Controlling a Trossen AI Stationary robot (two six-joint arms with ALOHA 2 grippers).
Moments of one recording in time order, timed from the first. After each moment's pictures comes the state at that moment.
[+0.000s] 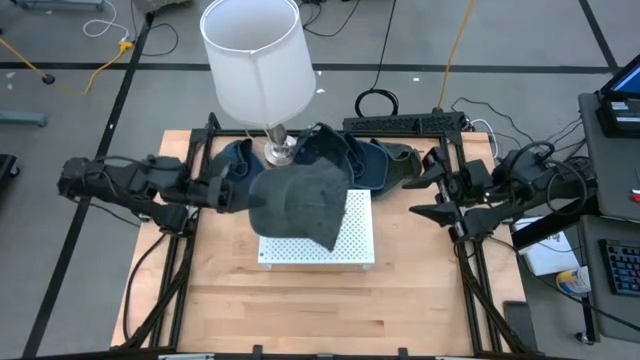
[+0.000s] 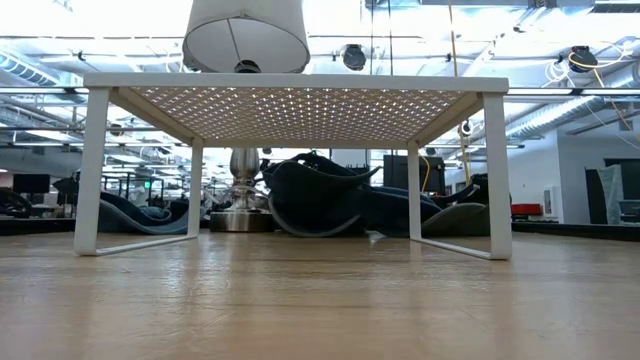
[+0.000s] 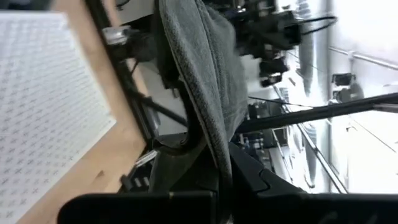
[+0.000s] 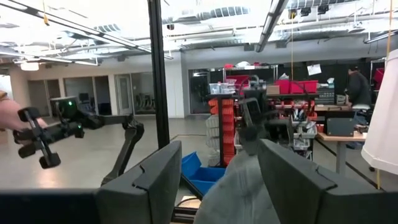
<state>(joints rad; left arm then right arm) -0.20 0.84 0.98 -0.20 -0.10 -1.34 0.28 0.86 1.09 0.04 0.05 0.06</state>
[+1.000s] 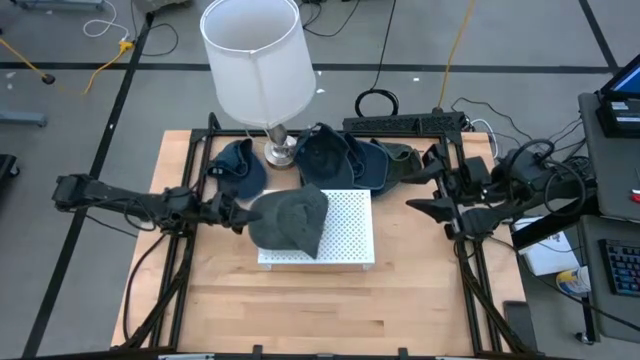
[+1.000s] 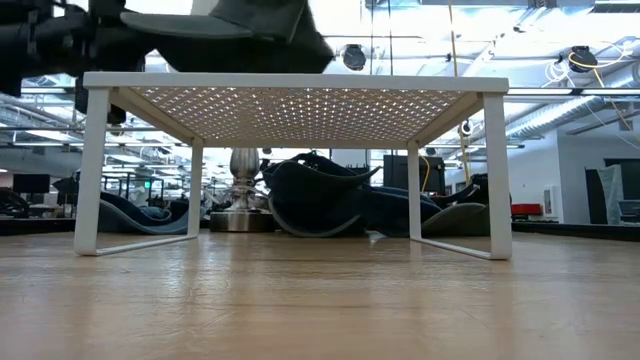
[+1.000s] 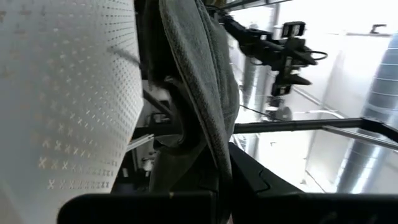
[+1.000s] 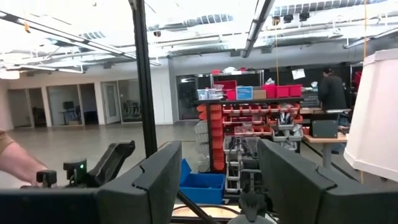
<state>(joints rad) -0.09 0.58 0.08 0.68 0.03 -1.57 0.27 0.87 1.09 0.08 0.11 0.06</state>
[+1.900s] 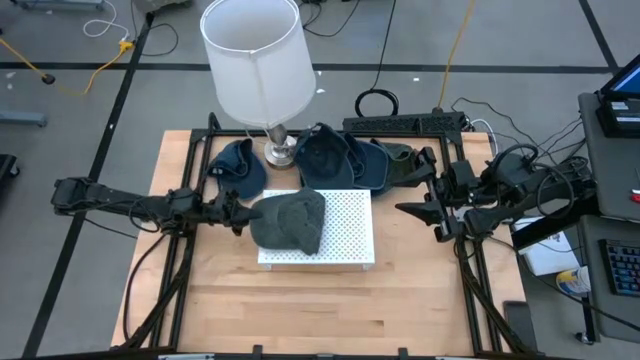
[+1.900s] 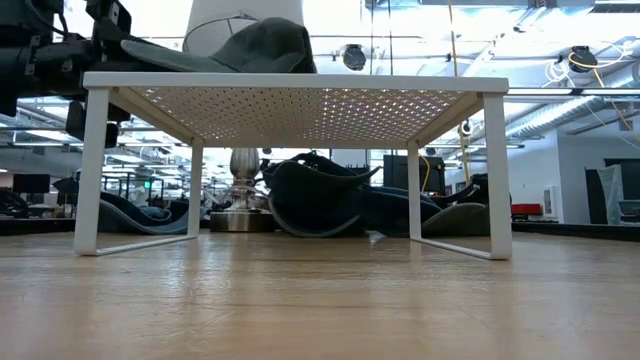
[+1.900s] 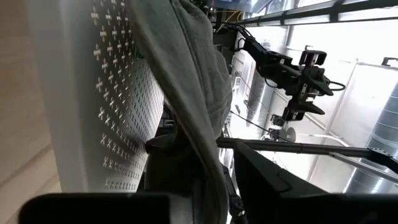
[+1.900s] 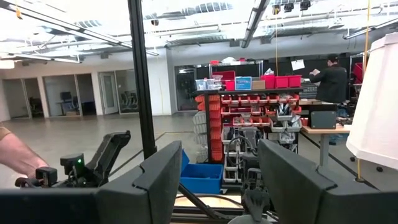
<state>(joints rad) -0.04 0.58 0.01 0.68 0.04 -1.69 0.26 0.92 1.09 0.08 0.10 0.07</state>
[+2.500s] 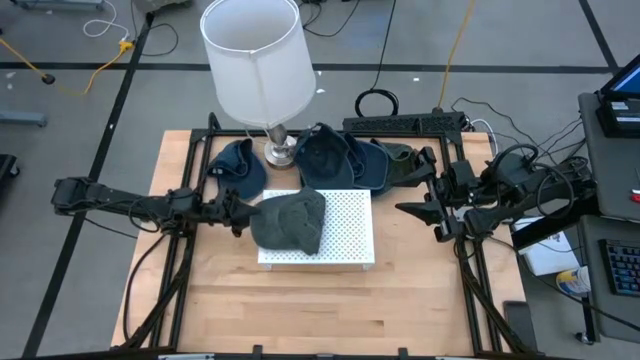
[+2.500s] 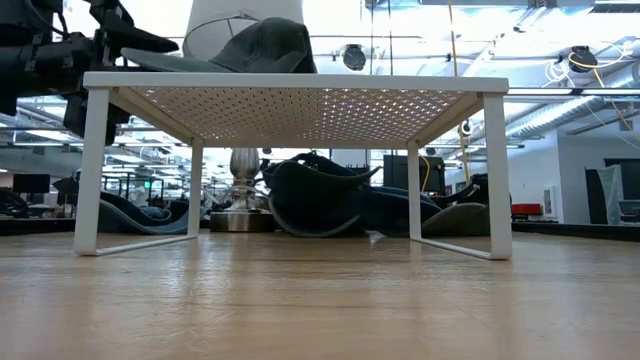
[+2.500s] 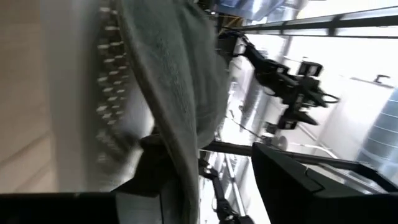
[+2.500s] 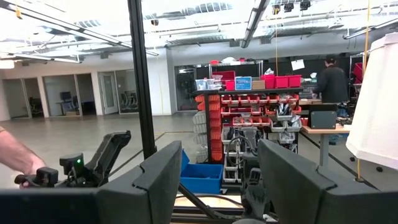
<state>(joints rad) -0.05 0.58 0.02 0.68 0.02 -1.76 0.26 0.92 1.09 0.08 0.10 0.07</state>
